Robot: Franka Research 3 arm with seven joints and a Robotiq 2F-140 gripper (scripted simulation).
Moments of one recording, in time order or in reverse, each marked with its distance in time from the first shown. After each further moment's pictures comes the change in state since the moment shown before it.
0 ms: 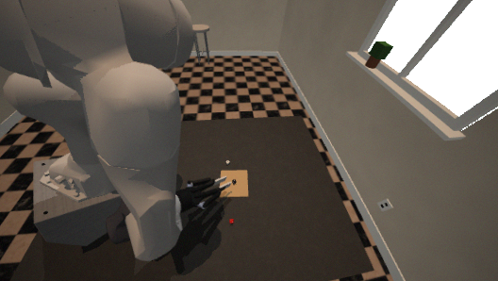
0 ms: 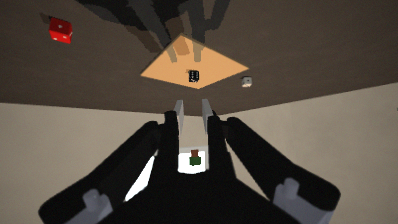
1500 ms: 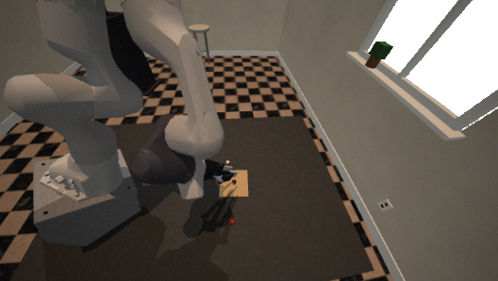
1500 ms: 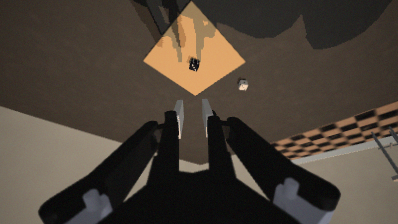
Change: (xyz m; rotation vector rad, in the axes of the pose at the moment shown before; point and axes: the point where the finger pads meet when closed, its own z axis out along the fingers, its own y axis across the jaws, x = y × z) arm -0.065 0.004 0.017 -0.045 0.456 -0.119
